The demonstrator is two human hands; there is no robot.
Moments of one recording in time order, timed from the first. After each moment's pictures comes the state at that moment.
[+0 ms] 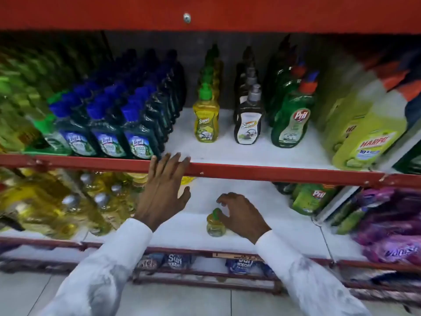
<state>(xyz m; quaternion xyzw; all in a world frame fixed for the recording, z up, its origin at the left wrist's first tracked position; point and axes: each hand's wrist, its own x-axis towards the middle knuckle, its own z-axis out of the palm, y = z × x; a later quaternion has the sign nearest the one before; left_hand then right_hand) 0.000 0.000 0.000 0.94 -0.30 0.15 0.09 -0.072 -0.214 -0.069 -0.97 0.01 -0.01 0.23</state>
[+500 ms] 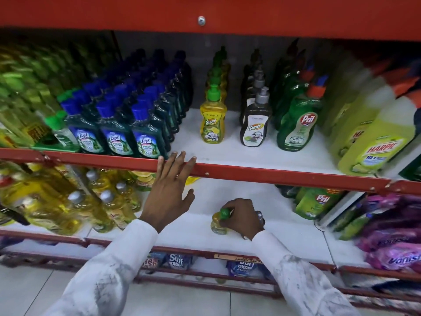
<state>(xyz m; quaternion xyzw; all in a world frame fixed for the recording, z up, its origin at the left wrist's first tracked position) 0.001 0.003 -0.008 0.93 -0.31 0.15 0.14 -0.065 -0.215 -0.090 -0.93 0.11 0.02 0.36</state>
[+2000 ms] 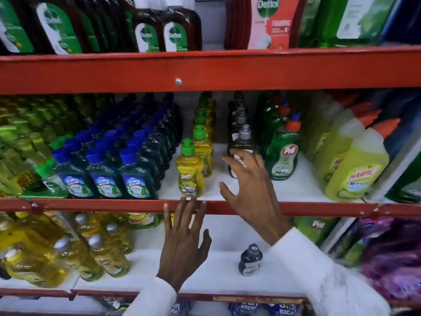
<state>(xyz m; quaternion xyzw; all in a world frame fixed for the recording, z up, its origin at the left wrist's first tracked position) -0.026 -0.046 -0.037 0.89 -0.31 0.28 0.17 -0.052 -0.227 0.087 -0.92 0.00 -0.35 0.17</state>
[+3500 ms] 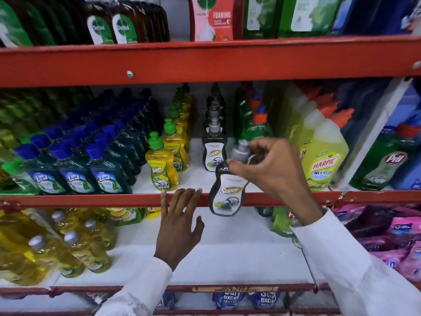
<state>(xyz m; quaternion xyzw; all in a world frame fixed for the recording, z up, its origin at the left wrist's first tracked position) -0.037 -0.100 -0.024 0.90 -0.32 0.23 0.20 -0.114 -0.302 0.145 -0.85 0.07 -0.31 0.42</state>
